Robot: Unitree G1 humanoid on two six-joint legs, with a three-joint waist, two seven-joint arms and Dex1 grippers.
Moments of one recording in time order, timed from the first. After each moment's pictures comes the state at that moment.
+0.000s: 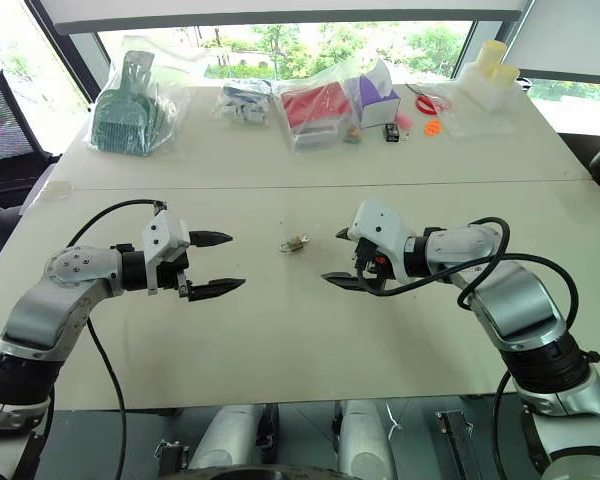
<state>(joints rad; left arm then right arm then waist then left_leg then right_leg) -0.31 0.72 -0.04 -0.21 -0.37 0.41 -1.02 -0.48 -0.79 0.15 -0.39 0.33 0.75 0.95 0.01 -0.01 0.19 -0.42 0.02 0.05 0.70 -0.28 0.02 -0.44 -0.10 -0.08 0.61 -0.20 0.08</state>
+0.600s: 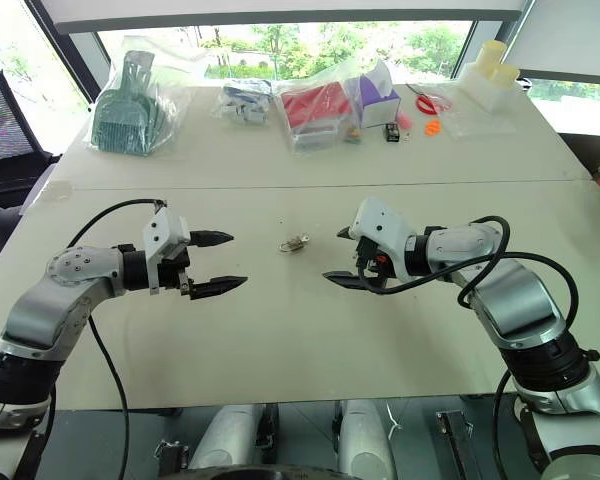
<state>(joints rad) -0.32 0.71 -0.05 -0.21 -0.40 0.45 -1.00 -0.48 -0.79 0.15 -0.39 0.33 0.74 0.95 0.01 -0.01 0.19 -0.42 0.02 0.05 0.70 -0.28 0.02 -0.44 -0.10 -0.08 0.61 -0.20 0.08</state>
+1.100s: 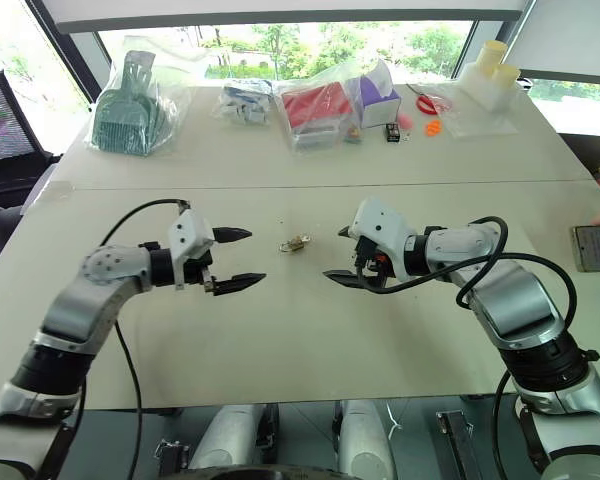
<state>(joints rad) -0.40 0.55 -0.16 -0.05 -0.26 0.28 -0.96 -0.48 -0.79 0.16 -0.40 0.32 0.75 0.92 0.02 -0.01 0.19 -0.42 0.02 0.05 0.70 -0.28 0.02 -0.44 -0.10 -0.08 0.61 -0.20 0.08</state>
